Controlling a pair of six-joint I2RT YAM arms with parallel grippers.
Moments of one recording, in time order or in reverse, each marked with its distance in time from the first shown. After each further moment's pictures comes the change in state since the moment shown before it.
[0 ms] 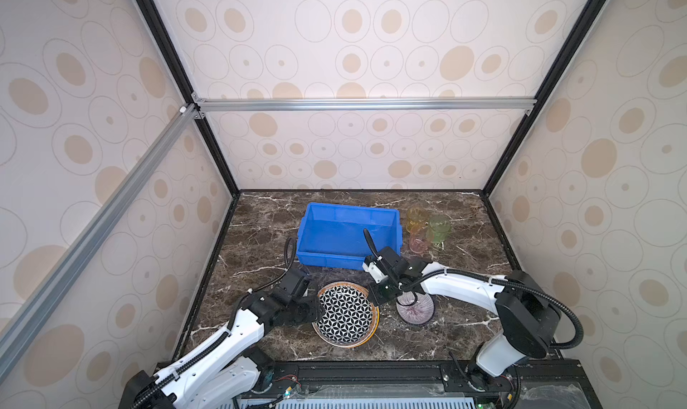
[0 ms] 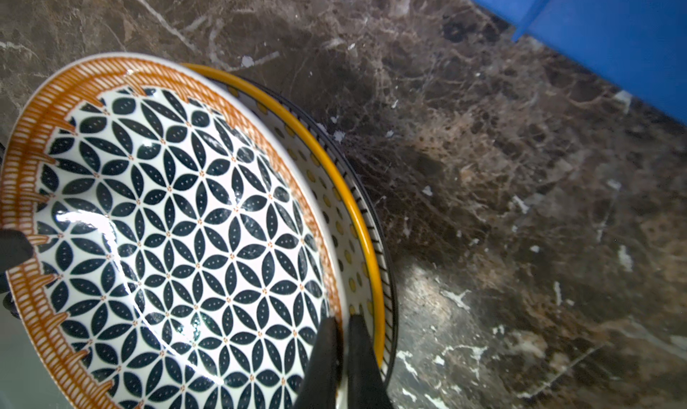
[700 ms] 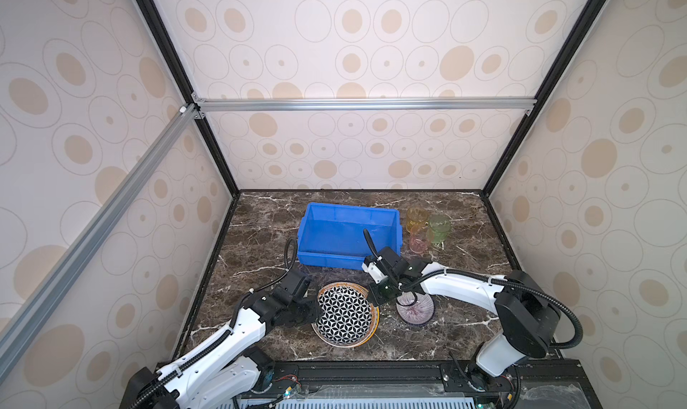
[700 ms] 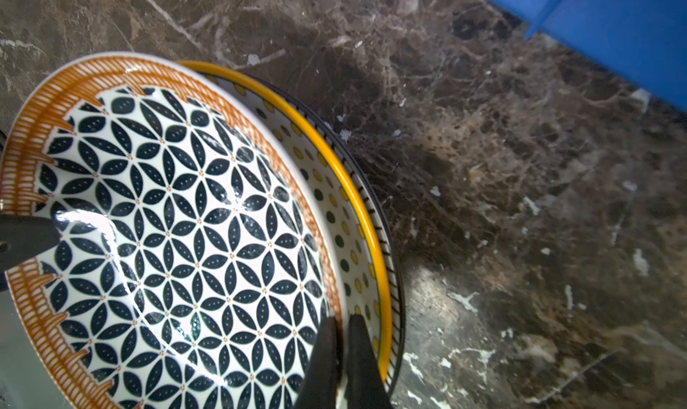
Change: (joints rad) left arm 0.000 0.020 -0.008 -0.002 -0.001 -0.012; right arm 0.000 0.002 -0.002 0.005 -0.014 0.000
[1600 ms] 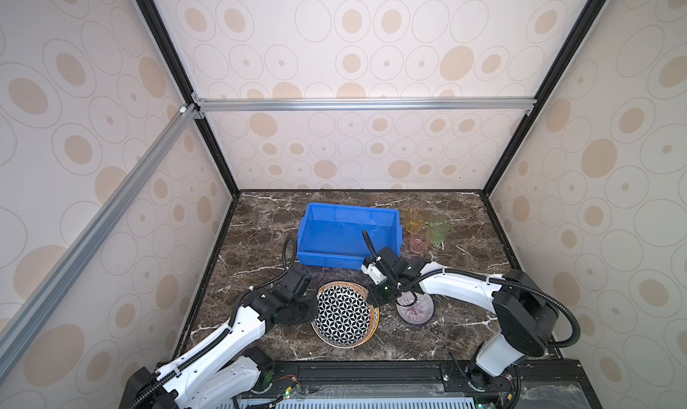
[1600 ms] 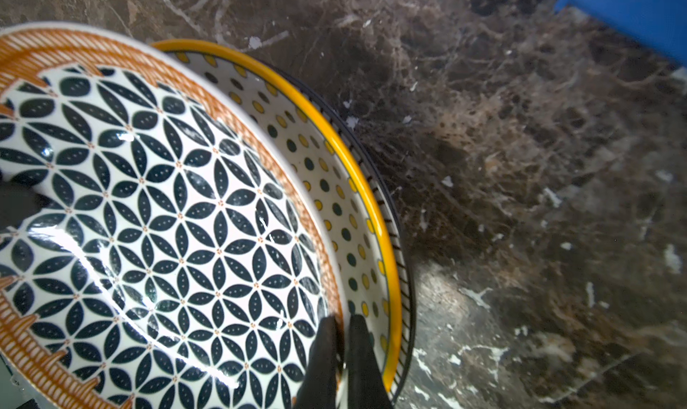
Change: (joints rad) left arm 0.000 0.006 0.038 -0.061 -0.058 -0.005; right arm 0.002 0.011 0.007 -0.012 -0.025 0.000
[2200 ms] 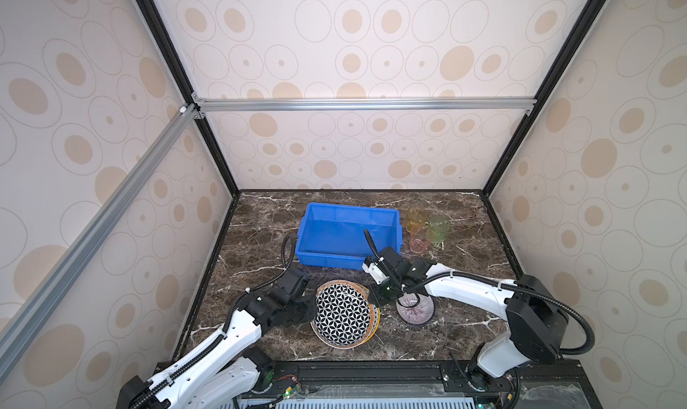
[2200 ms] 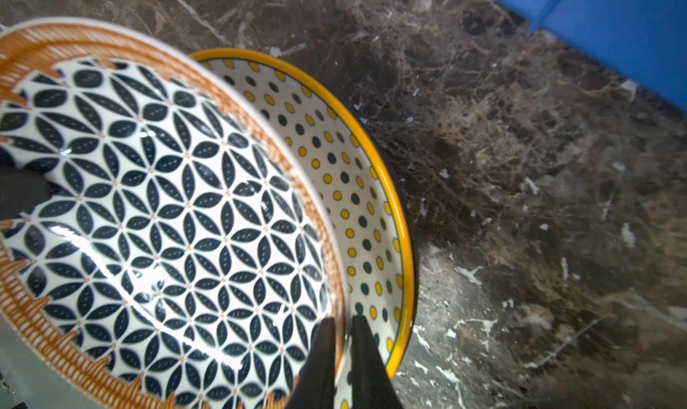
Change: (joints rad) left arm -0.005 -0.050 0.018 -0.029 -0.029 0.014; right arm 0.018 -0.096 0.000 -0.035 0.039 0.001
